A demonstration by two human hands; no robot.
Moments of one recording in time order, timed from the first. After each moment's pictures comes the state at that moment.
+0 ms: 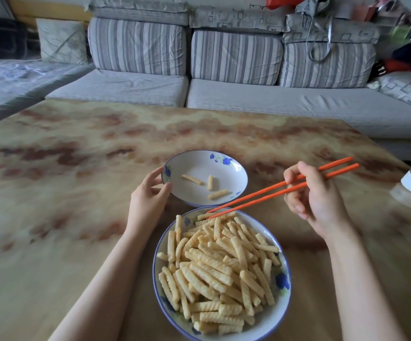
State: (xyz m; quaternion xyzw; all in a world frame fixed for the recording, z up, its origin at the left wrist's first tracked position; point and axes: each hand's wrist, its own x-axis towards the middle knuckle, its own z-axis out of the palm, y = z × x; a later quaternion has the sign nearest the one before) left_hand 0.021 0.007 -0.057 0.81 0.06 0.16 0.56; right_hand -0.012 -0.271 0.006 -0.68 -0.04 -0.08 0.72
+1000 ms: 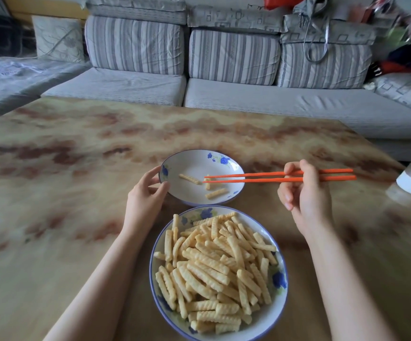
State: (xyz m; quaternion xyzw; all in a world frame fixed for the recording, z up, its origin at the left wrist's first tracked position) left_hand 0.021 0.006 -0.057 0.80 0.05 0.15 0.57; right_hand -0.002 -0.257 -0.003 -0.59 0.02 -0.16 0.79
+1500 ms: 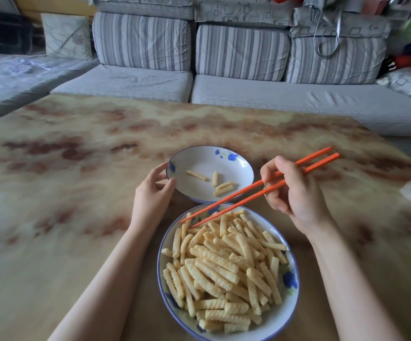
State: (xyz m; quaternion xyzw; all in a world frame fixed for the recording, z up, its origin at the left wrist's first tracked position) left_hand 0.021 0.006 -0.057 0.81 0.06 0.15 0.57; right_hand -0.011 -0.233 0.004 -0.69 -0.14 -0.07 0.70
